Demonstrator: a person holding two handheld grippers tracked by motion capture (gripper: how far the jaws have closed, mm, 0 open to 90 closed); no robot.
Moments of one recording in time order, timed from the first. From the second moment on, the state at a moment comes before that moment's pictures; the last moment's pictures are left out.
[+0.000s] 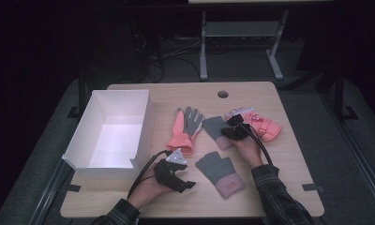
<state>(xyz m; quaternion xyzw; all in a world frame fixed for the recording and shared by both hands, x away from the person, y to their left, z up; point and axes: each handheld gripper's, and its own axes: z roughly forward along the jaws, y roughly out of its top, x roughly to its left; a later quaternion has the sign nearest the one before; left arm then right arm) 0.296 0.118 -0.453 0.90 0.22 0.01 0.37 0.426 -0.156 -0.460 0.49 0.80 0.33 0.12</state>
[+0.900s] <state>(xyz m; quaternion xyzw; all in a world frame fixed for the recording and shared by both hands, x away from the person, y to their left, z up) 0.296 0.120 -0.453 0.90 0.22 0.02 0.37 0.358 -0.188 -0.410 0.45 0.80 0.38 0.10</state>
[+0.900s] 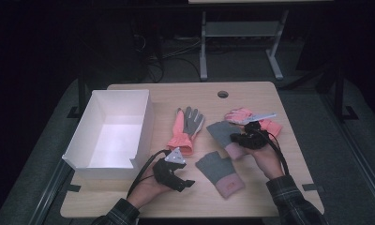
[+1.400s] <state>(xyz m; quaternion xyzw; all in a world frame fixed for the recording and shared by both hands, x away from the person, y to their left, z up) 0.298 0.121 -0.454 0.90 0.22 0.02 0.37 0.308 -0.191 -0.410 0.44 0.80 0.39 0.08</state>
